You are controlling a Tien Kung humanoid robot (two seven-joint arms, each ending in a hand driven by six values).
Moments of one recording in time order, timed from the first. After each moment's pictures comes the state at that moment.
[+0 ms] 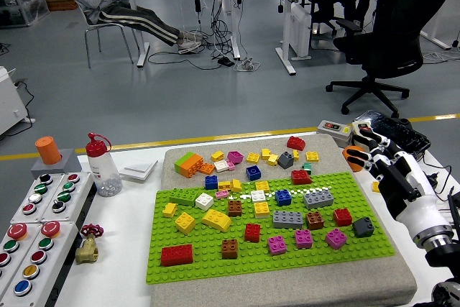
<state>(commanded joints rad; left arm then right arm) -0.16 0.00 -1.23 -0.22 1.09 0.16 0.28 0.23 -0.25 1.28 1.61 -0.94 -0.22 0.15</state>
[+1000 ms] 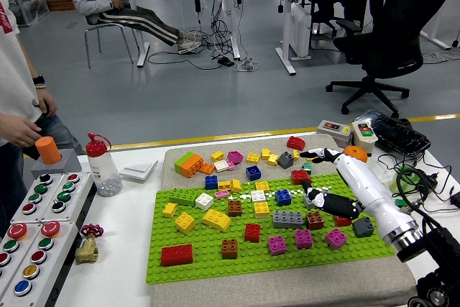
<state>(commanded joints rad) -0.16 0.00 -1.23 -0.22 1.10 0.17 0.29 0.36 -0.31 1.10 1.52 -1.93 -0.22 0.06</state>
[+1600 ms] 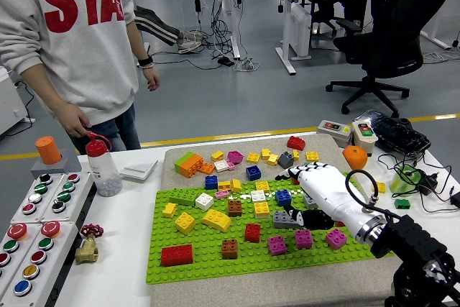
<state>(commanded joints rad) -0.17 0.01 -1.23 -0.22 1.09 0.17 0.29 0.52 -0.31 0.95 1.42 -2.23 -0.05 -0.07</state>
